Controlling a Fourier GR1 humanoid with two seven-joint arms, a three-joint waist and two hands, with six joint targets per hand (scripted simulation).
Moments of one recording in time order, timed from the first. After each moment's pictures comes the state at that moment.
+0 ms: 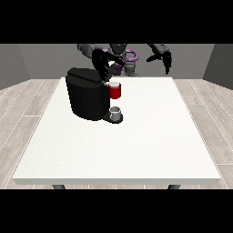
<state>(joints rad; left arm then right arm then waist) -0.30 0.06 0.07 -1.41 -0.14 -0.24 -0.10 -0.86 -0.25 -0.07 -1.07 0.15 -0.08 0.32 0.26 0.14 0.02</state>
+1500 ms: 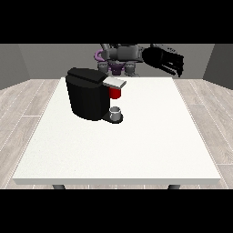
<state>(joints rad) -0.51 0.08 0.05 -1.46 -0.08 -0.33 -0.08 -1.16 -0.29 -0.08 -1.13 0.18 -0.07 0.27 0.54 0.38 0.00</state>
